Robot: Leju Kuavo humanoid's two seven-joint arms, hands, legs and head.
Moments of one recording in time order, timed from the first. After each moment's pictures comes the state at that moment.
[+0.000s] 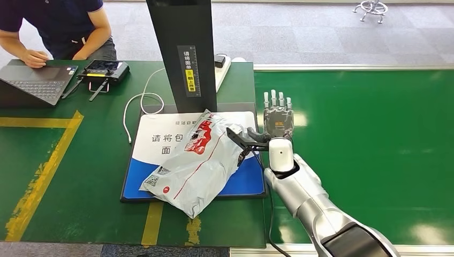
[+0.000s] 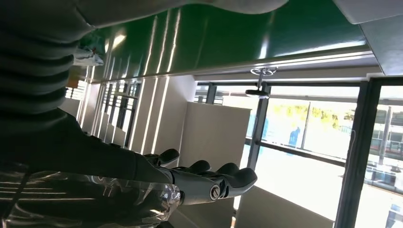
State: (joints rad) left arm -0.04 -0.15 0.33 -0.18 -0.39 0.20 -0.02; right arm -0.74 0.07 0.39 -0.48 1.55 -0.30 0.42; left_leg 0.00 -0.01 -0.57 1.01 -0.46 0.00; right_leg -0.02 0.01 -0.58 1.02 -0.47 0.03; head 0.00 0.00
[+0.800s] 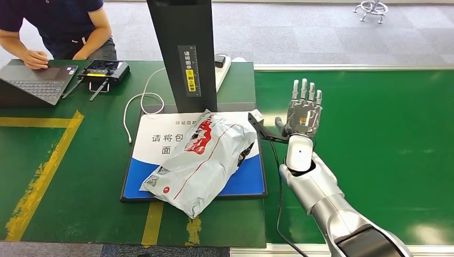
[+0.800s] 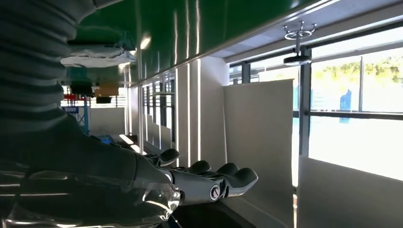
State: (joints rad) left arm -0.04 -0.15 0.33 -0.18 -0.42 0.20 -0.03; right arm -0.72 -0.02 0.36 -0.56 1.57 -0.45 0.56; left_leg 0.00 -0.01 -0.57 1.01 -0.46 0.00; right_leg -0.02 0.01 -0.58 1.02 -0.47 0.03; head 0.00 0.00
